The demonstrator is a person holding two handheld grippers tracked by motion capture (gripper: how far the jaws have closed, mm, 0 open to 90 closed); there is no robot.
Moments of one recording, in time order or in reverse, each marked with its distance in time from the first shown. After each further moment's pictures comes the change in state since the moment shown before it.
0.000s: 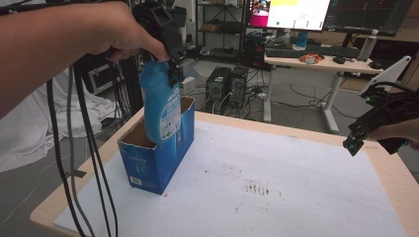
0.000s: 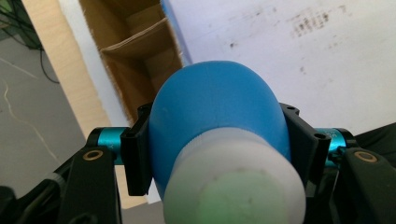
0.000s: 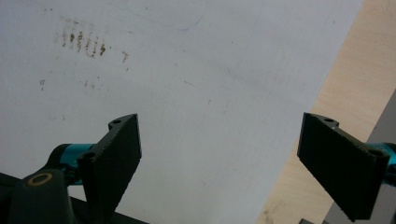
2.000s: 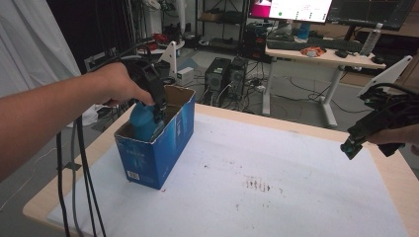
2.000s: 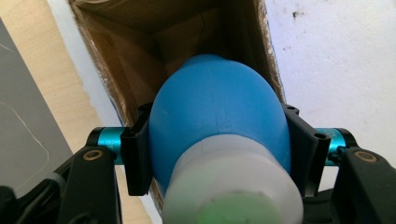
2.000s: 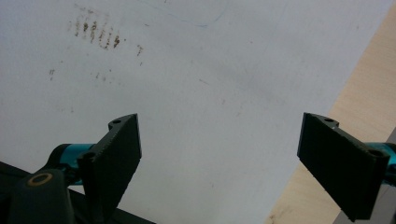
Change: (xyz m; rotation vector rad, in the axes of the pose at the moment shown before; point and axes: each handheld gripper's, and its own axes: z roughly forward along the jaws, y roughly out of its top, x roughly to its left) left arm 0.055 -0.014 0.140 0.109 -0.022 -0.030; right arm 0.018 0.000 0.009 0.008 0.011 -0.063
